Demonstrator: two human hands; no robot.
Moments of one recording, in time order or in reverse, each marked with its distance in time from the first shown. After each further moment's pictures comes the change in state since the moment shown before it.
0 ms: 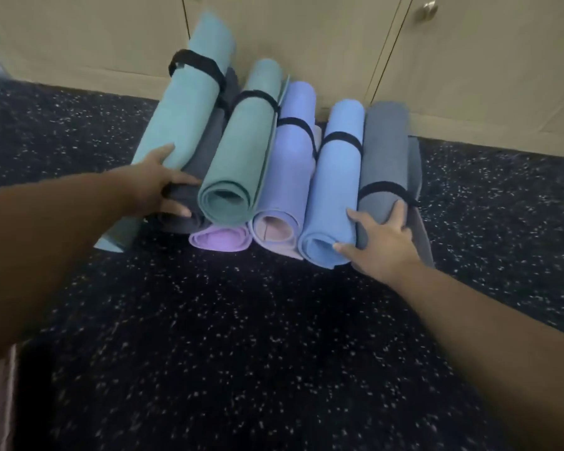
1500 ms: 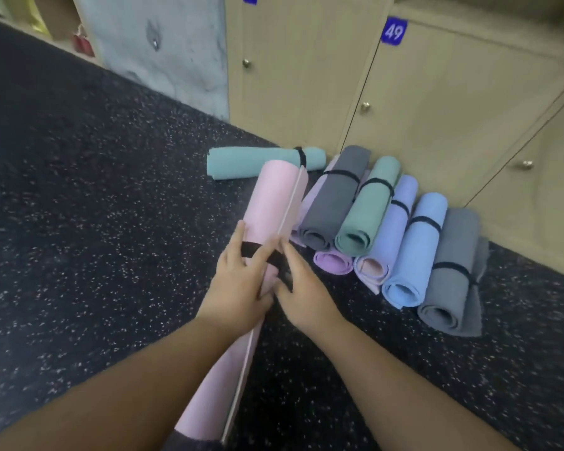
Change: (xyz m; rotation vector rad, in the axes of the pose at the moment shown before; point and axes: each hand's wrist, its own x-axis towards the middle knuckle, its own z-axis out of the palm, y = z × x) left_hand -0.307 0.031 0.002 -0.457 0.537 -0.175; right_hand -0.210 -0.237 -0.016 0.445 -0.303 -0.702
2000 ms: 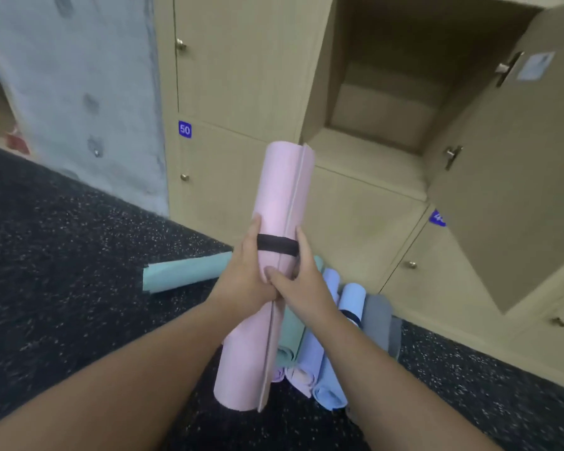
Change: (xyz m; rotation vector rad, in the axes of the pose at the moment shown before) left_hand 0.182 0.178 -0.113 -0.465 -0.004 0.097; right_hand 0.071 -0.107 -0.222 0.266 0.358 -0.034
